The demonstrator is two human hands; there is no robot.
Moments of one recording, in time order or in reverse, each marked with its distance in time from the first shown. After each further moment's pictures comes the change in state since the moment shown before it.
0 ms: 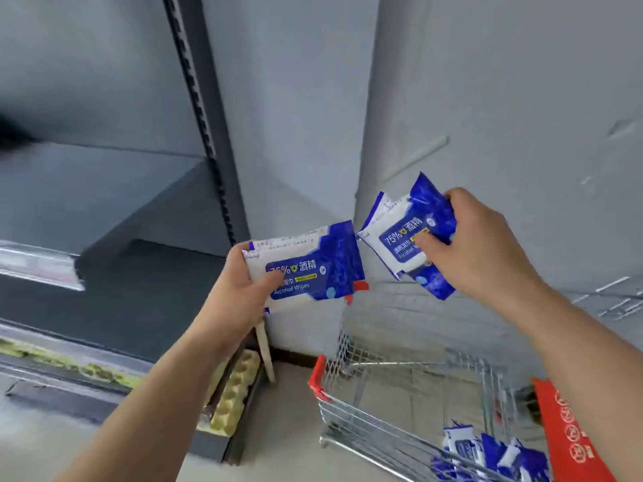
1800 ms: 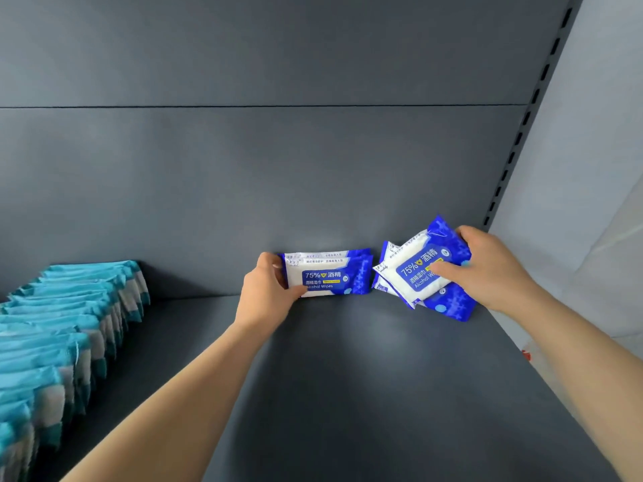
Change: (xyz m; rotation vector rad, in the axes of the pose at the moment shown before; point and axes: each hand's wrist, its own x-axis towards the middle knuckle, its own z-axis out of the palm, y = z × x) left_hand 0.419 0.012 -0.473 0.475 -0.068 0.306; right_hand 0.237 -0.398 0.309 0.110 0.110 0.319
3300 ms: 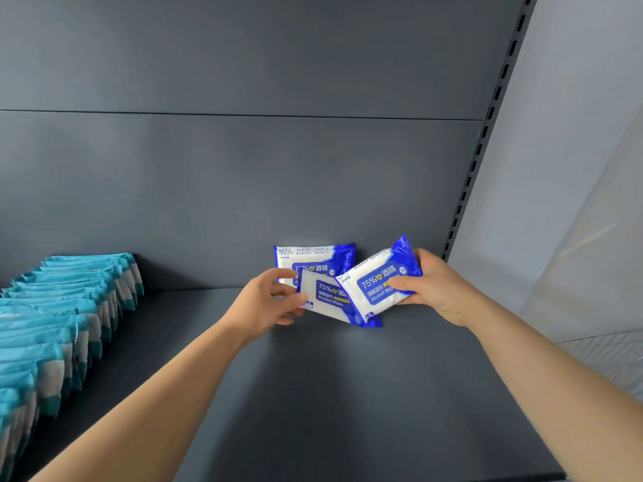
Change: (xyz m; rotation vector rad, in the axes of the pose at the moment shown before) left_hand -0.044 0.018 -0.012 -0.363 -0.390 -0.071; right_hand -0.011 0.013 0.022 0.528 -0.282 0.223
